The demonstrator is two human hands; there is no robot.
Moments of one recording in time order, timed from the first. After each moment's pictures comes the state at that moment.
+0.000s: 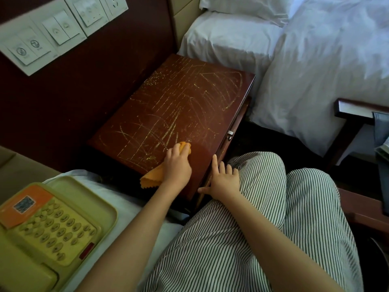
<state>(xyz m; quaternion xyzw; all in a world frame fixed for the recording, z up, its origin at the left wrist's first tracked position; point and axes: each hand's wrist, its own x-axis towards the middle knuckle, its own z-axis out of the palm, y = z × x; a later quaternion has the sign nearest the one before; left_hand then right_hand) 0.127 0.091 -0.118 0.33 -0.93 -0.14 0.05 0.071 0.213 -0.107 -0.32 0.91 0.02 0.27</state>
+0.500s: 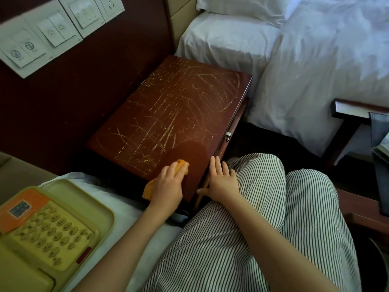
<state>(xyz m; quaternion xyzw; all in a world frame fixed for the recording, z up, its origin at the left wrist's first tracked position) 0.182 0.102 -0.126 0.23 -0.96 -0.13 0.06 0.068 0.217 -0.107 -0.34 0.90 -0.02 0.28</state>
